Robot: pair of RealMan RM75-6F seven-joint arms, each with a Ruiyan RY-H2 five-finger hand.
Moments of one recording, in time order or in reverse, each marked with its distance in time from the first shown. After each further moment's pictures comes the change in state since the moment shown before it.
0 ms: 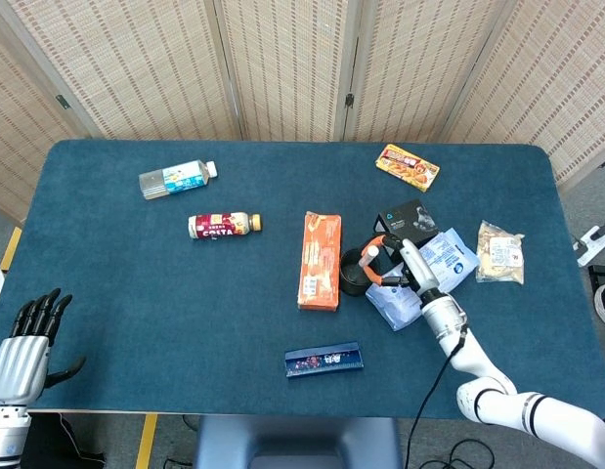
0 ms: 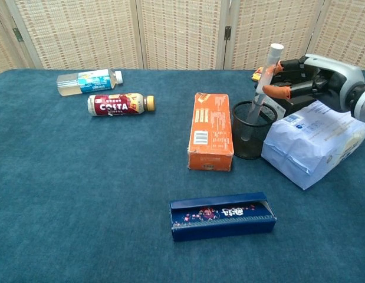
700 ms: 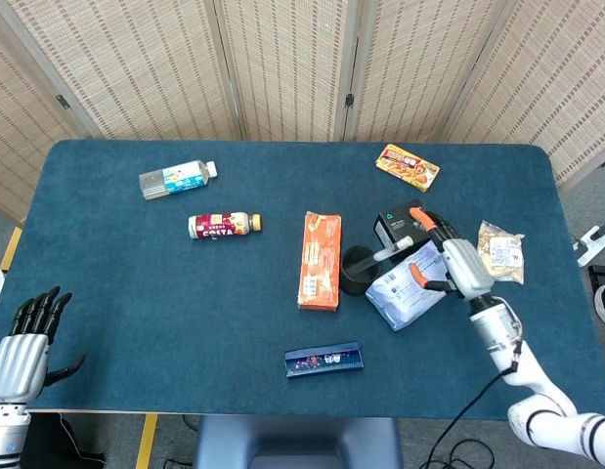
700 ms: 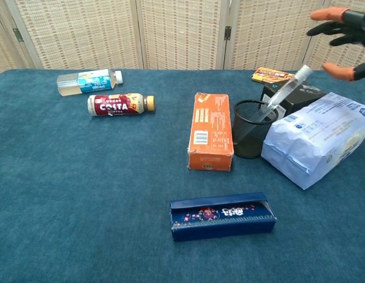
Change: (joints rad) left arm -0.008 -0.003 -0.005 0.005 0.004 -0.002 -0.005; right arm -0.128 0.233 -0.067 -0.126 -0.163 0.253 -0.346
